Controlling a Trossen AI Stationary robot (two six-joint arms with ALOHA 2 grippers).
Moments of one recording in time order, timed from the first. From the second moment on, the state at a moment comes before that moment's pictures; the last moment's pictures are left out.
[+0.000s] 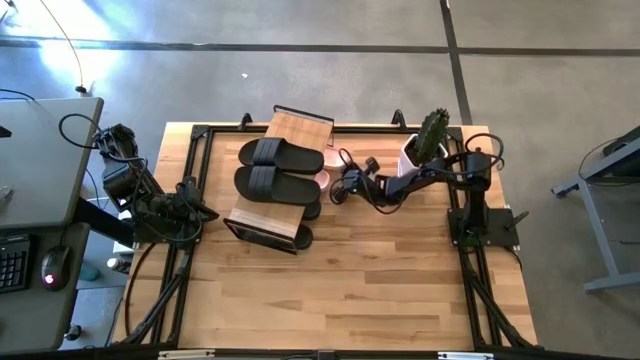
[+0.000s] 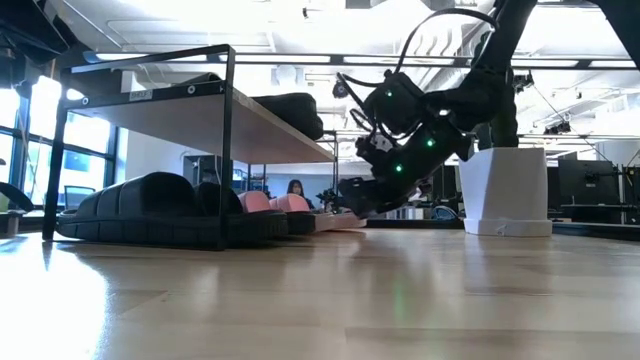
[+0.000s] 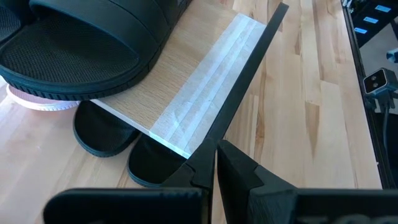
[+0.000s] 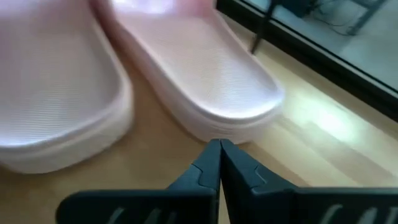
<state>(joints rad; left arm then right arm) -0.81 0.54 0.79 -1.26 -0.69 -1.00 -0.21 1.94 0.83 0.41 0.61 0.25</state>
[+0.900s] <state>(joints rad) -0.81 0.54 0.79 -1.26 -0.70 -0.99 -0.36 1.94 0.83 0.45 0.45 0.31</state>
